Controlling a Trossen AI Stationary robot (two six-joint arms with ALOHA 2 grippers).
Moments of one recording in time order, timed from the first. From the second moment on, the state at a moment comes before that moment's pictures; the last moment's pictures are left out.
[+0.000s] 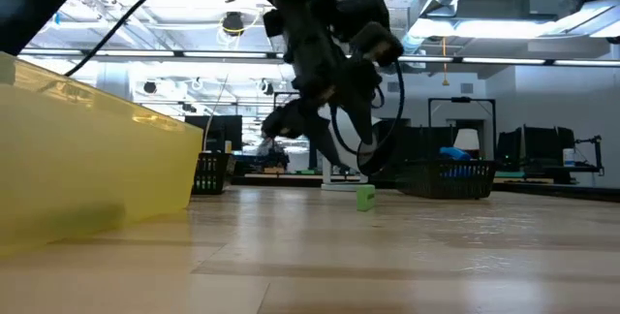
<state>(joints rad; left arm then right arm) 0.05 2.15 1.67 -0.74 0.37 -0.82 -0.36 1.37 2.33 -1.37 -0.06 -0.27</state>
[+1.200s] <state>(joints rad) 0.02 2.22 1.67 -0.65 0.31 -0.90 -0.36 1.37 2.33 -1.38 -0.08 -0.30</state>
